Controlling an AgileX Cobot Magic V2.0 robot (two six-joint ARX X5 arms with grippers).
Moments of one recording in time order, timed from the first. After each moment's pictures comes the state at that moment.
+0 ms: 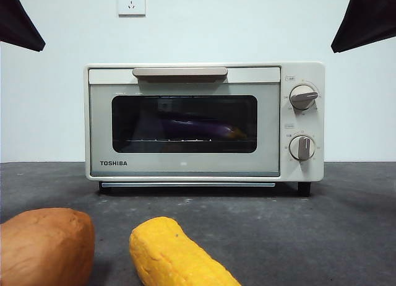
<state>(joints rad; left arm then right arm) -0.46 0.71 0.63 -0.33 0.03 -0.11 0.62 0.77 0.57 -0.13 0.24 0.02</state>
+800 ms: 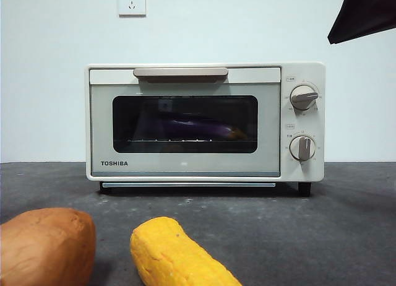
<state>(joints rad) -0.21 0.21 0.44 -0.26 0.02 -0.01 0.62 0.77 0.57 -0.09 0.24 0.01</state>
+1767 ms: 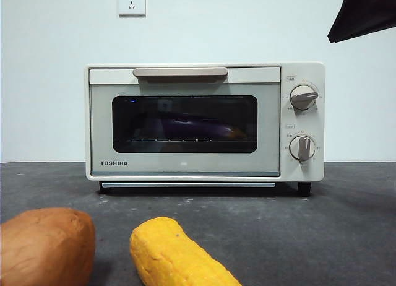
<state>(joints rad) -0.02 0.00 0.04 -0.19 0.02 0.01 0.62 0.77 0.57 -0.08 0.24 0.01</state>
